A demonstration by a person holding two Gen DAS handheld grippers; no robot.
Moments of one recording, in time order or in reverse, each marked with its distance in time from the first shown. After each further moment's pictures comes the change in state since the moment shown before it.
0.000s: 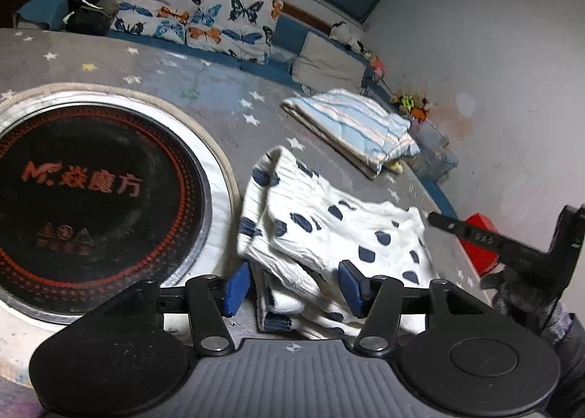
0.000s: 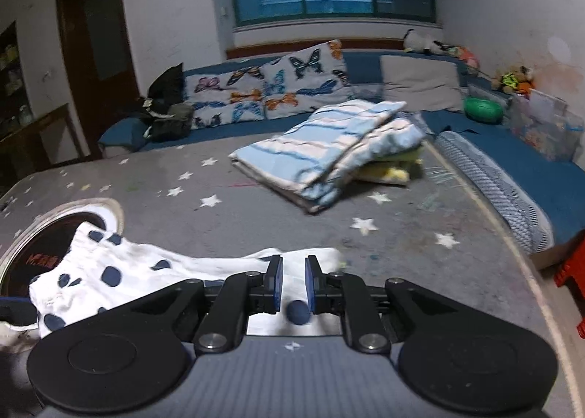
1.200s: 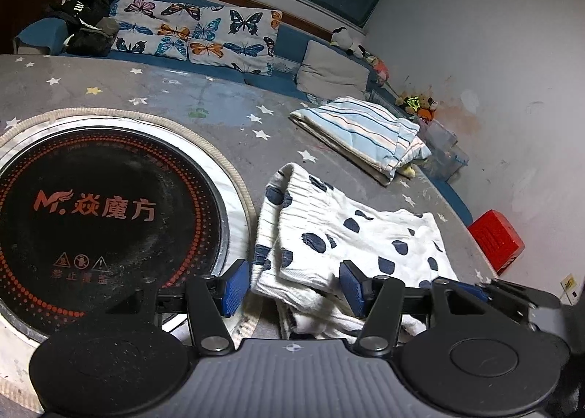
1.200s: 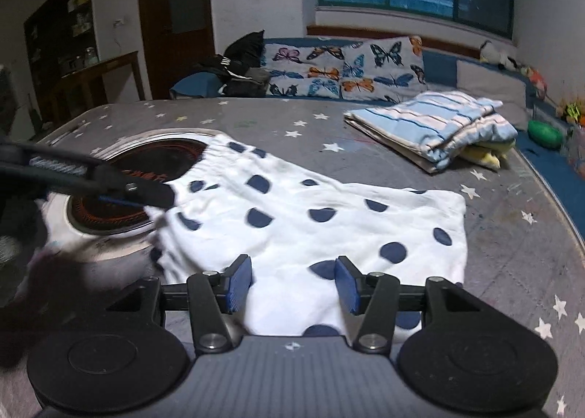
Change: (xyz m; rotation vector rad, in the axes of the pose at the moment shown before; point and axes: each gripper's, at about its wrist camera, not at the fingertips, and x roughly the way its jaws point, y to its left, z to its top) left arm 0.008 0.004 0.006 0.068 -0.017 0.040; right arm -0.043 0.091 -0.055 -0.204 0.050 0.148
